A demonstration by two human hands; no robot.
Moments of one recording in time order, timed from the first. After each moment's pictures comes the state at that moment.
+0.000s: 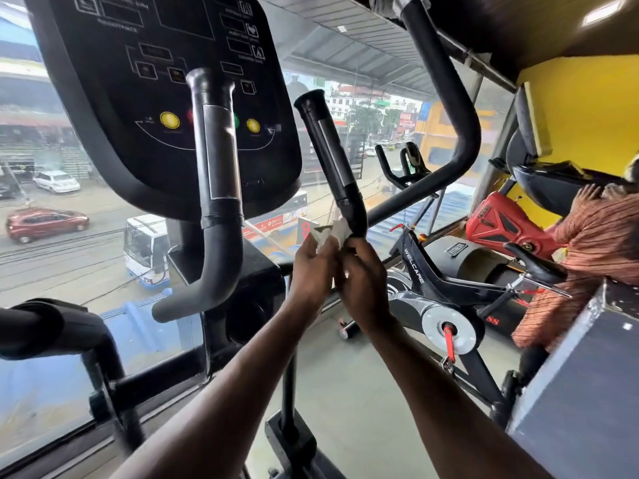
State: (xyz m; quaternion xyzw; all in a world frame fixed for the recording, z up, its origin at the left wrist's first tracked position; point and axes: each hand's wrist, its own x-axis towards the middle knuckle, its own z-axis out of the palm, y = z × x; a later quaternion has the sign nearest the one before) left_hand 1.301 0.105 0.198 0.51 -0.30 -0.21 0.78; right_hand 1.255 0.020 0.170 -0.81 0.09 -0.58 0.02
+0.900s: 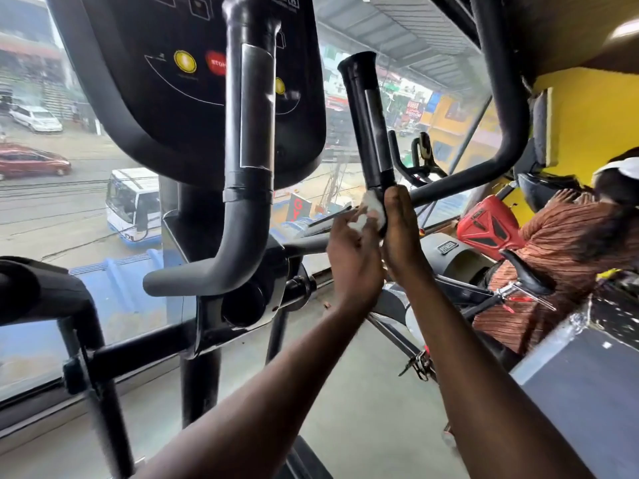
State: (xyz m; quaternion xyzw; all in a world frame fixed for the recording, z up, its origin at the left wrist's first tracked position) left_hand 1.290 0.069 0.196 0.52 -0.22 -0.06 0.82; right_hand 1.273 -0.004 0.227 -0.74 0.12 -0.47 0.47
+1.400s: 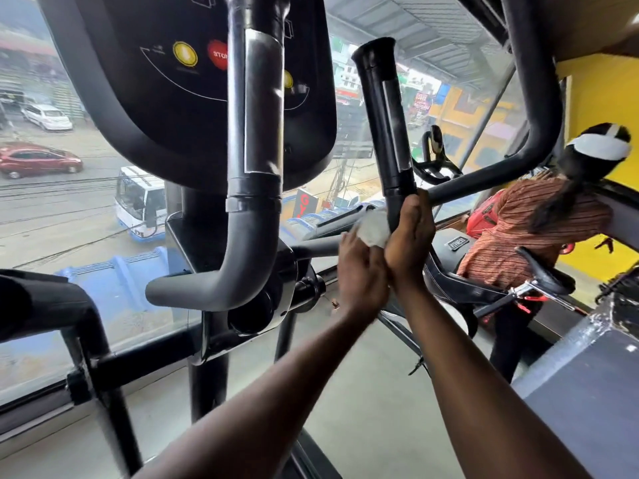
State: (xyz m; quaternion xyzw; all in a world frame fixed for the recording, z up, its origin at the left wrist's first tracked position) left_hand 1.317 0.043 0.159 0.59 -0.27 -0.05 0.76; right_hand 1.293 0.000 0.212 -0.69 0.13 -0.64 0.33
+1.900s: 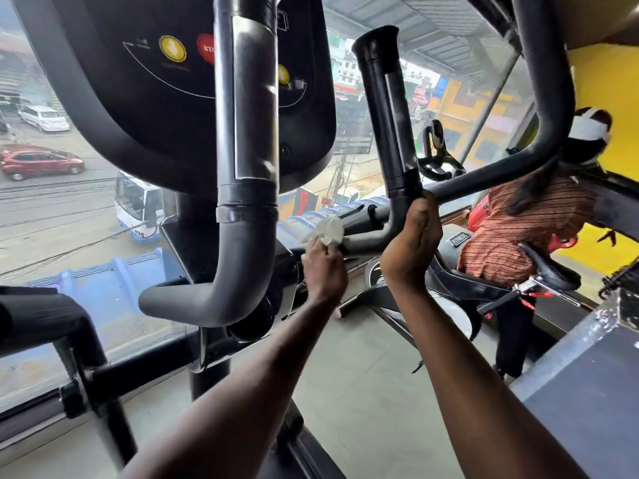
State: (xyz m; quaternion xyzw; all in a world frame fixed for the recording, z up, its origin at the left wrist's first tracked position) left_hand 1.380 0.025 0.123 0.66 -0.21 -0.08 0.71; right_hand 1.306 -0.011 0.202 -0.65 0.10 -0.68 0.32
